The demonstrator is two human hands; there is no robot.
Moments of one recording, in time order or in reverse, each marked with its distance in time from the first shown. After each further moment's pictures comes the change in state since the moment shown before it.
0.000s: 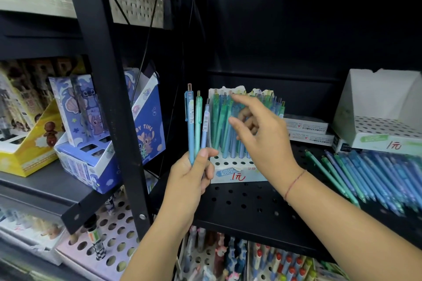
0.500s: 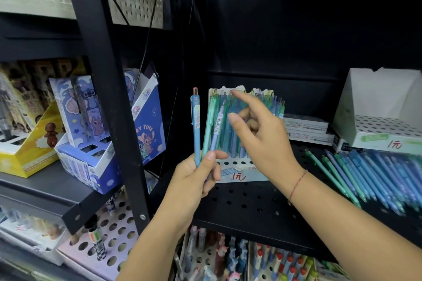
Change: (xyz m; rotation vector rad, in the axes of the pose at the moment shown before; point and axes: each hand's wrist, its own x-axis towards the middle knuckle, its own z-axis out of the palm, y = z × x) left_hand 0.001 0.002 -0.002 0.003 -0.157 -0.001; right_hand -0.001 -0.009 -0.004 0.197 -0.082 0.132
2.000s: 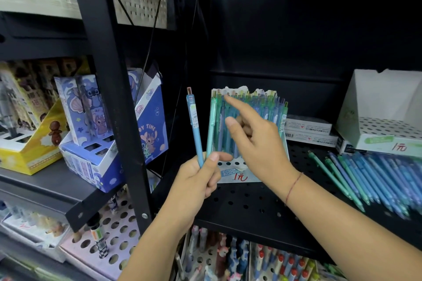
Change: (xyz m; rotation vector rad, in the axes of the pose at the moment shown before) left_hand -0.001 0.000 0.000 0.048 -0.028 -0.001; right_hand -0.002 -0.001 0.009 -0.105 -0.056 -0.040
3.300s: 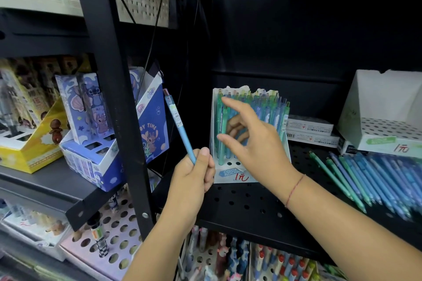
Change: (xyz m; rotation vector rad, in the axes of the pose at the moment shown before) left_hand 0.002 -0.004 0.003 -0.040 0.187 0.029; right_hand -0.003 0.003 0.002 -0.104 -0.056 -0.082
